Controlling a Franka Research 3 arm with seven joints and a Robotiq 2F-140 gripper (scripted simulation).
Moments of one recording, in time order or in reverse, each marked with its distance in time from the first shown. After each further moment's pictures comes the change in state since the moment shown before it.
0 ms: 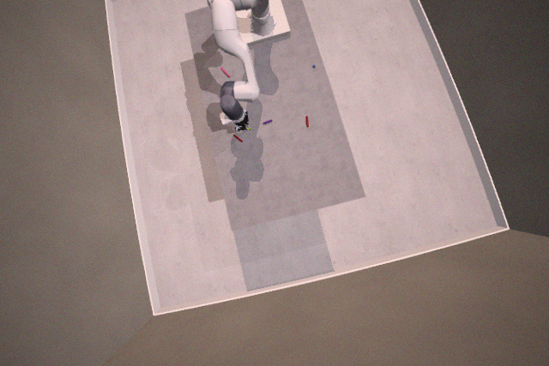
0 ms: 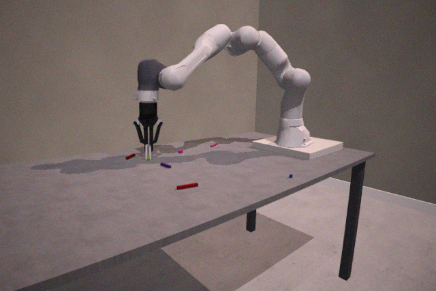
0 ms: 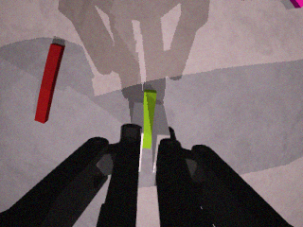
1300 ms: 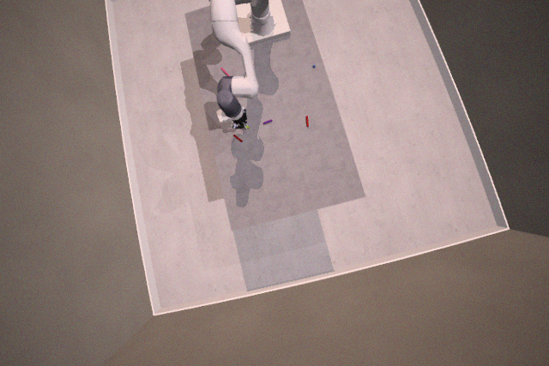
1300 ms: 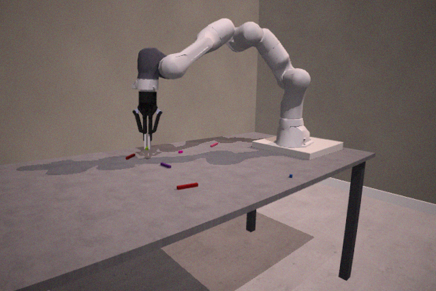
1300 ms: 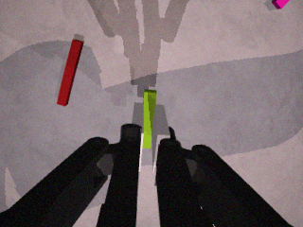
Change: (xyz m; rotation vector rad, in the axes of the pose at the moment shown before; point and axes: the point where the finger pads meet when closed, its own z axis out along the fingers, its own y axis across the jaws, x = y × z) arm -0.002 -0.004 -0.047 0.014 0.000 0.004
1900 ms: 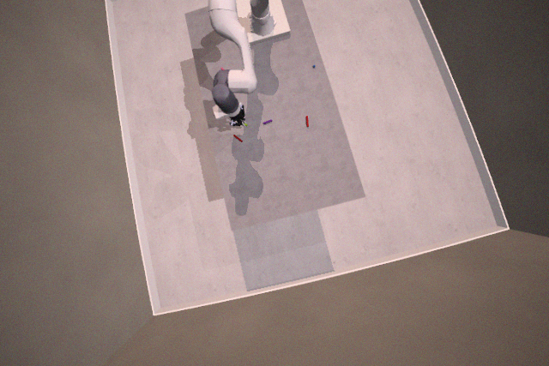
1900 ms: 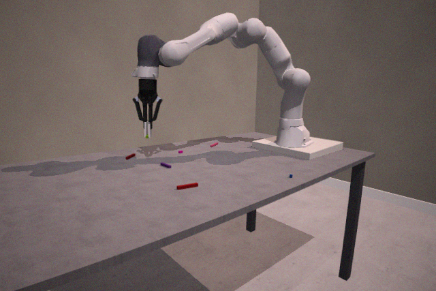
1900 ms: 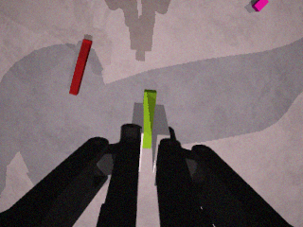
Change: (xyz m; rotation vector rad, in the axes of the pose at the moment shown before) arm 0.001 0.001 -0.052 -0.005 0.002 0.003
